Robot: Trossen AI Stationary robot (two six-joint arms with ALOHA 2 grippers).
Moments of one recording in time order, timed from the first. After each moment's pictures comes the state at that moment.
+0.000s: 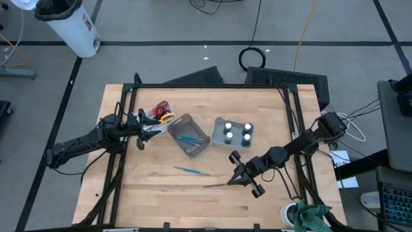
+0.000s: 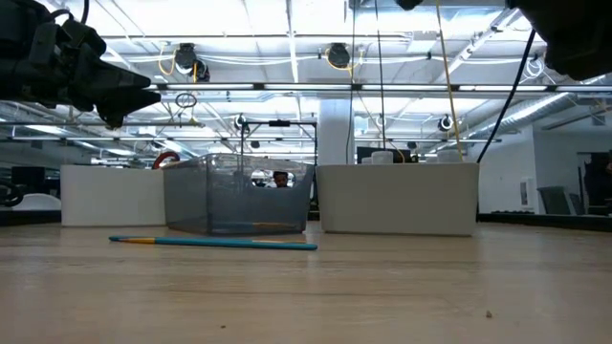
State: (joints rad) left arm 0.35 0.03 0.04 0.00 0.25 -0.08; right arm 0.44 1.68 0.57 1.55 -0.09 0.12
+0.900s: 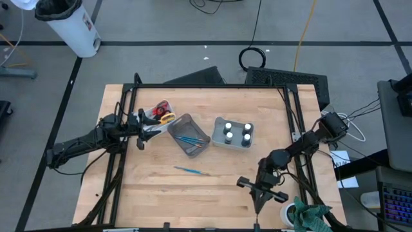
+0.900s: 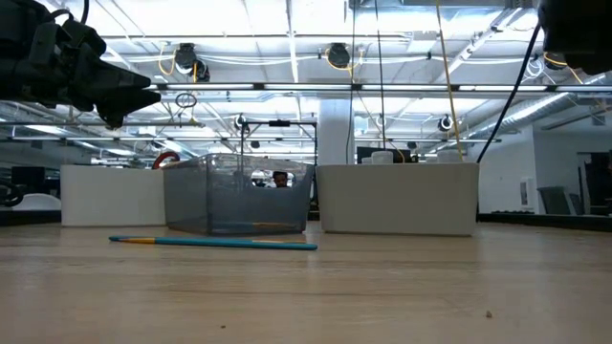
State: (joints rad) left arm 0.35 0.03 0.04 0.00 0.25 -0.08; right arm 0.49 1.68 0.57 1.53 -0.74 0.17
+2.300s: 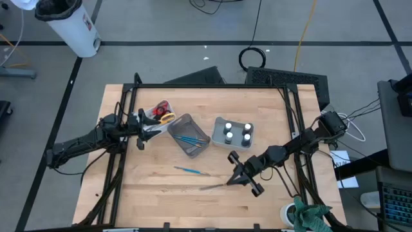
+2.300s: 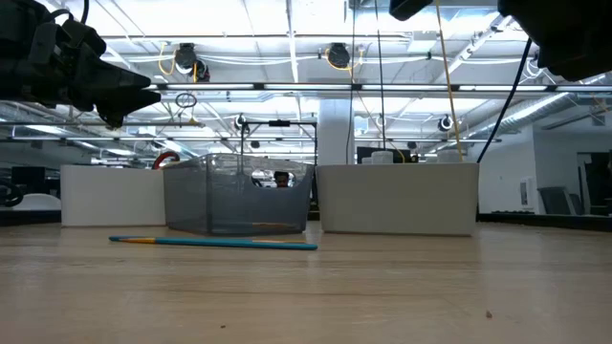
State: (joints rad) left arm 0.35 0.03 0.04 0.00 0.25 -0.08; right arm 0.42 1.68 0.57 1.50 -0.17 0.17
